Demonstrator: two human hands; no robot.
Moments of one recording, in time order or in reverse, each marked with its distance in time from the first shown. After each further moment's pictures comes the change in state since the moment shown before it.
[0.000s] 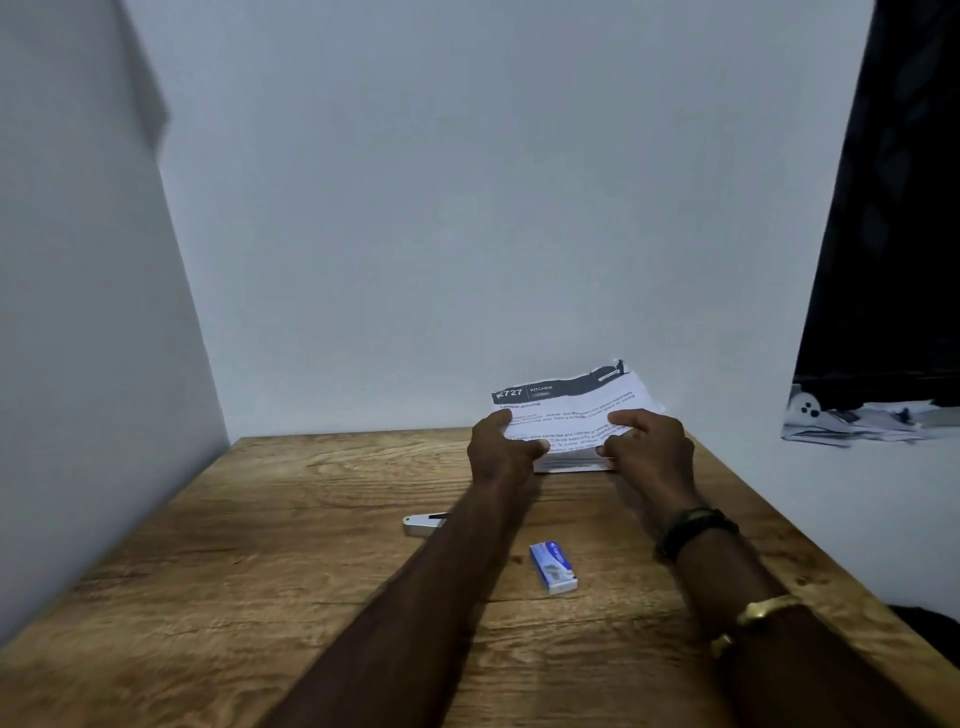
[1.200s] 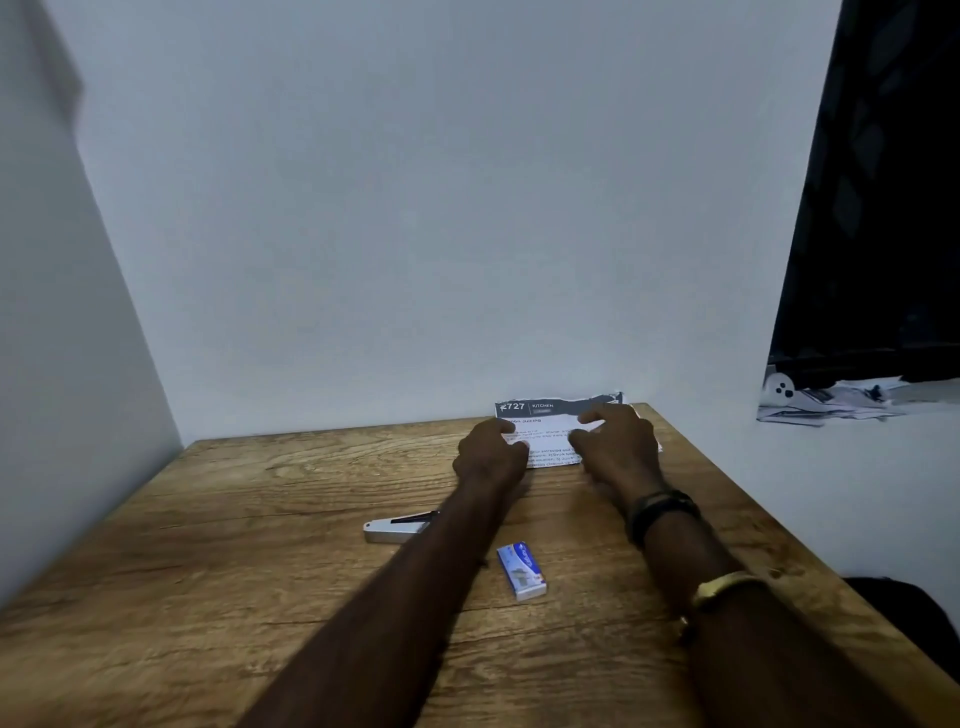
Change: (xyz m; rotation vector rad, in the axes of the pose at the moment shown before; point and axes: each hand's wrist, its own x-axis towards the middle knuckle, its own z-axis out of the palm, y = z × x) left_hand 0.016 -0.014 0.028 0.593 -0.090 0.039; right_hand 0.015 0.003 0.005 -0.220 -0.112 0.048
